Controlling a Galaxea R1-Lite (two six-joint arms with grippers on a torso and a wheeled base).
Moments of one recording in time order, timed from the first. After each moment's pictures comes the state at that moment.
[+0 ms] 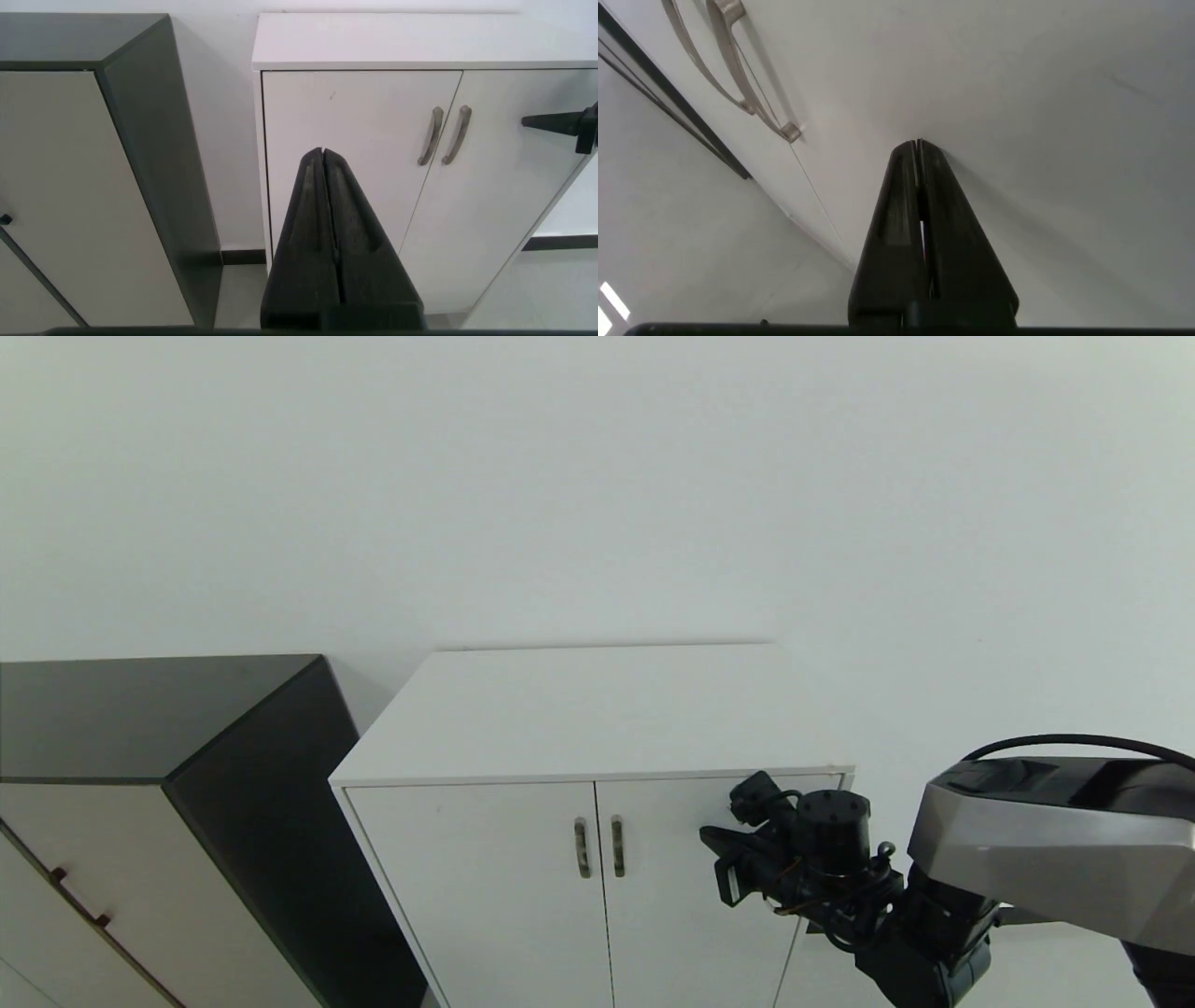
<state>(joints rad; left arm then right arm) 0.00 0.00 0.00 0.00 0.01 -0.02 0.56 2.35 -0.76 -1.33 0.08 -0.04</state>
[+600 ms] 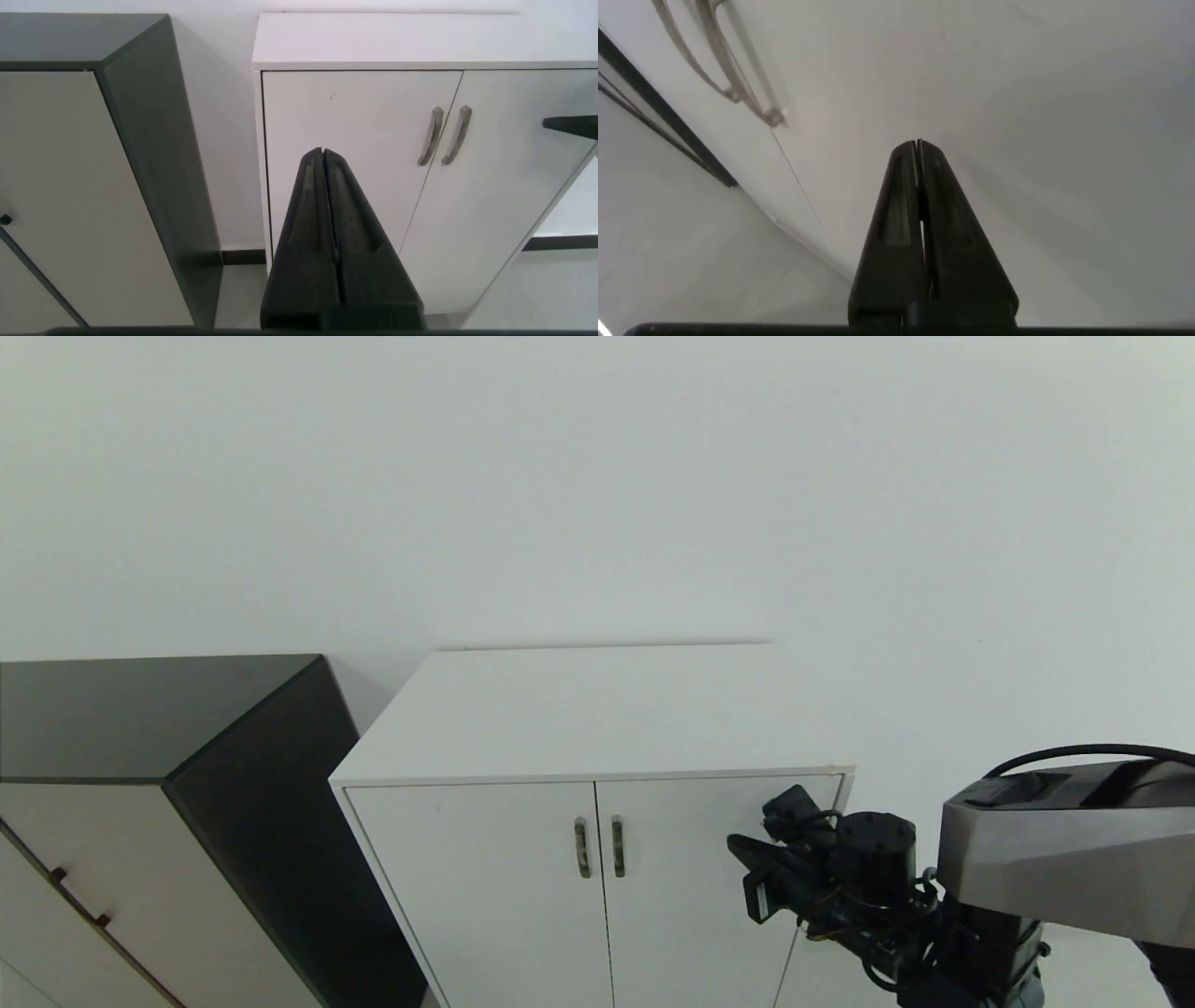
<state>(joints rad) 0.00 0.00 0.00 0.00 0.01 -0.02 0.56 2.32 -0.55 -1.54 0.03 -0.04</state>
